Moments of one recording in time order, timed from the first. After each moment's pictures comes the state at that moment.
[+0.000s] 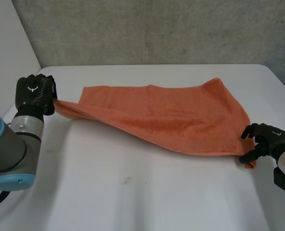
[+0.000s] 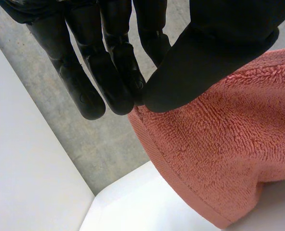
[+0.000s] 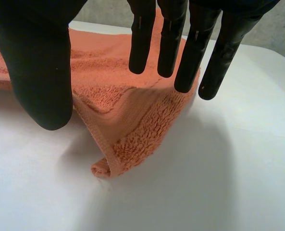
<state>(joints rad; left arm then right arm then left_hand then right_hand) 4.51 -1.93 -1.82 3.89 -1.60 3.38 1.52 -1.26 1.93 -0.23 1.31 3.10 1.20 1.22 1.22 1.22 1.03 0.49 0.56 0.56 0.56 0.39</state>
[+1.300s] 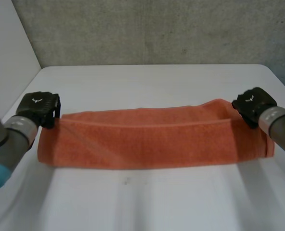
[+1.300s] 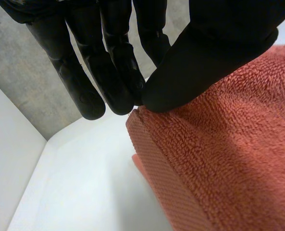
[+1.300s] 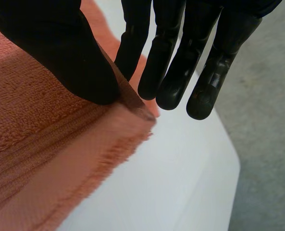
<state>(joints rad) 4.57 -1.89 -1.69 3.36 -1.46 3.43 1.70 -1.07 1.40 0.04 1.40 2.27 1.20 1.22 1.22 1.22 1.03 0.98 1.18 1.18 1.19 0.99</state>
